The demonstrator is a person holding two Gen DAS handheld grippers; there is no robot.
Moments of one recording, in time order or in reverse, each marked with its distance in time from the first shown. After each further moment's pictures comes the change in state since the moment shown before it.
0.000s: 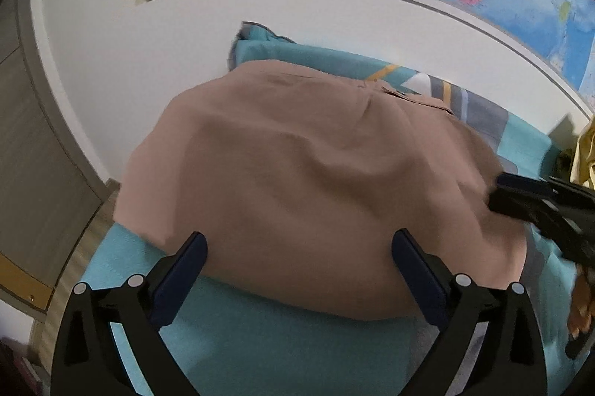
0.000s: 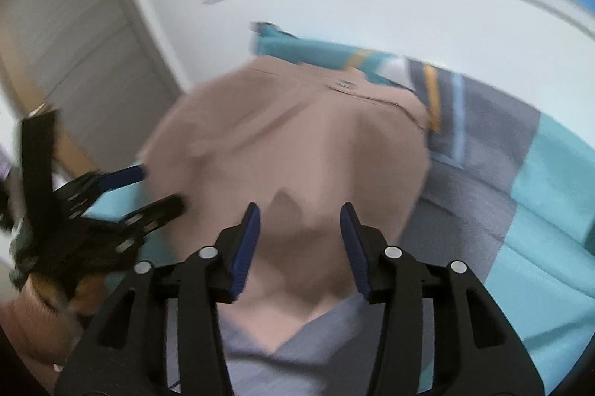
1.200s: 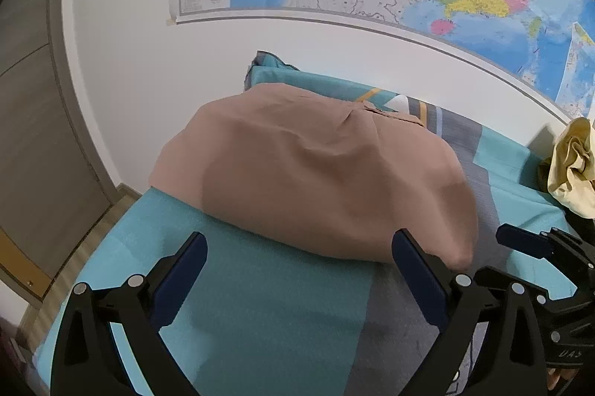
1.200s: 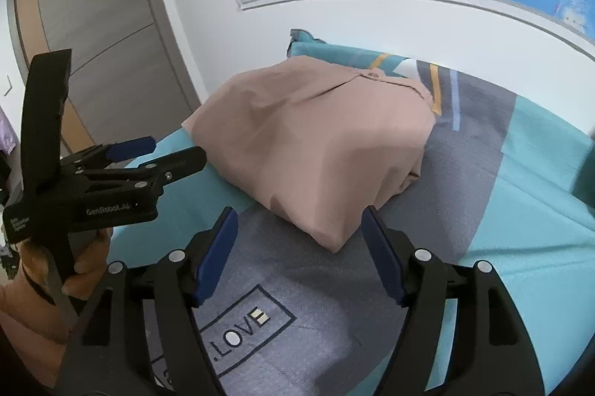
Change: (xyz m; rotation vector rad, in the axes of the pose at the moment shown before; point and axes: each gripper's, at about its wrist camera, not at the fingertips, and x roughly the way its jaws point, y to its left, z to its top) left arm -0.065 -0.012 -0.040 -0.044 -0.123 0.022; right arm -0.049 0.043 -0.062 -0.036 -0.094 -0.034
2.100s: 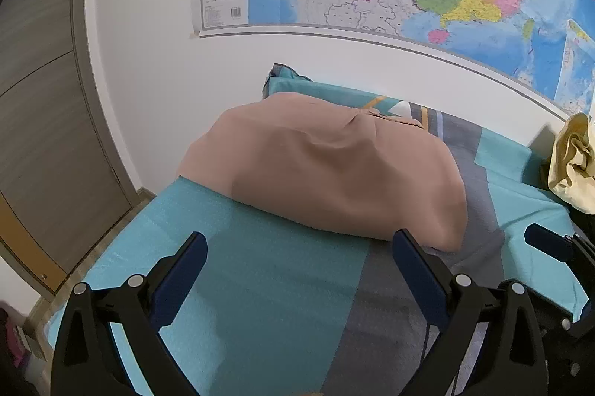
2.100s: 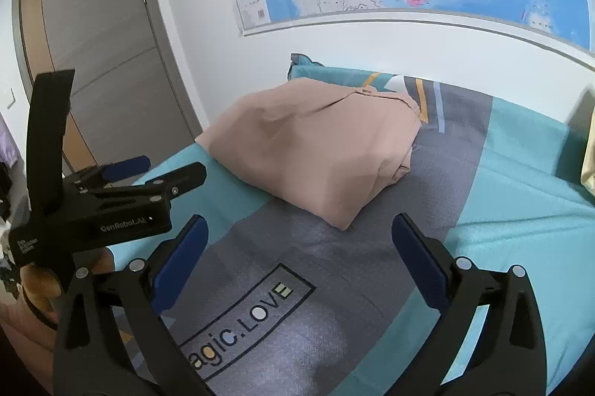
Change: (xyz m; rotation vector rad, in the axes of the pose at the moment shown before) left arm -0.035 -0.011 -0.019 -0.008 -0.049 0.076; right arm -0.033 0.013 -0.023 0.037 -0.103 -0.013
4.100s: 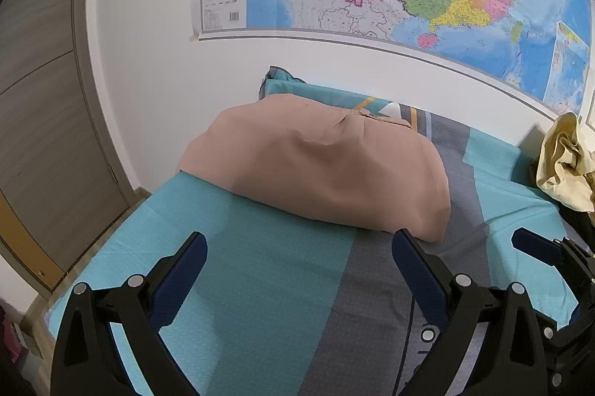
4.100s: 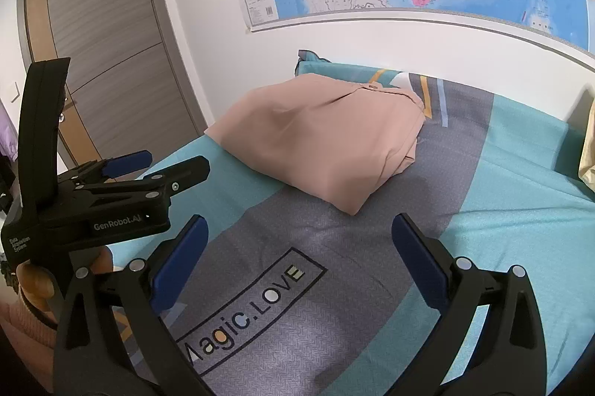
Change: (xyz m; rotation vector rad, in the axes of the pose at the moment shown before) left arm -0.018 -0.004 -0.009 -0.006 -0.013 -0.020; right arm -0.009 0.013 -0.009 -0.014 0.008 -0.003
